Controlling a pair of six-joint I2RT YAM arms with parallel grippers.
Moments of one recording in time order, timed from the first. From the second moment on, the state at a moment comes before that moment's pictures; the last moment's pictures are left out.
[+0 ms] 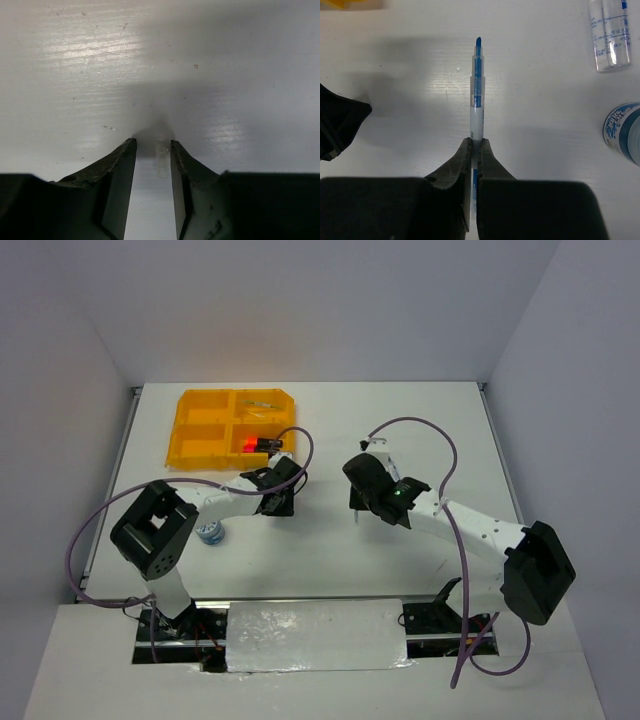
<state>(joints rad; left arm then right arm) -0.68 1.72 0.99 -0.36 -0.30 -0.61 0.77 1.32 0.90 -0.43 0.40 0.65</state>
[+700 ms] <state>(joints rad) -0.68 1.42 0.98 -0.35 -0.27 -0.63 0.77 1.18 0.70 -0.04 0.01 0.55</state>
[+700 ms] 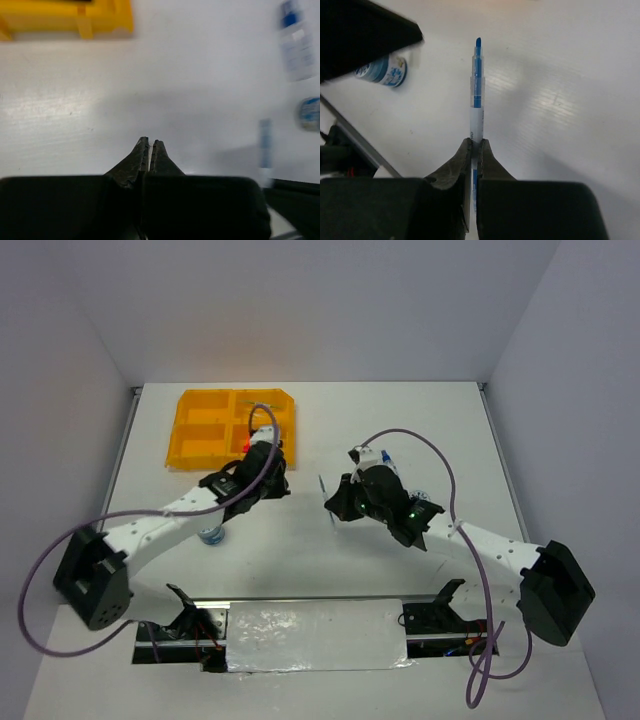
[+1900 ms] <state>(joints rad) -0.68 0.71 0.53 0.38 -0.14 -0.77 1.05 1.12 0.56 0.58 -0.01 0.52</state>
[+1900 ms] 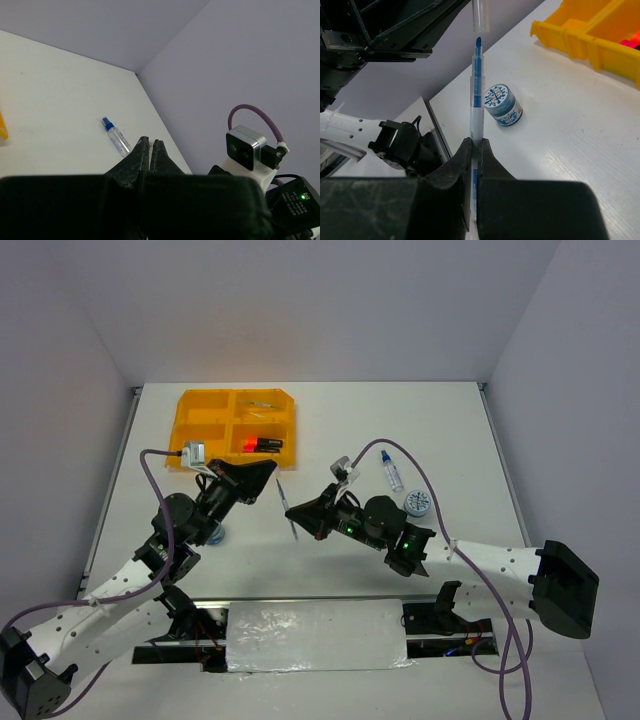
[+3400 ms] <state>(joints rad) -0.68 0.72 0.55 0.36 -0.13 -0.77 1.05 1.12 0.67 0.42 0.05 0.41</state>
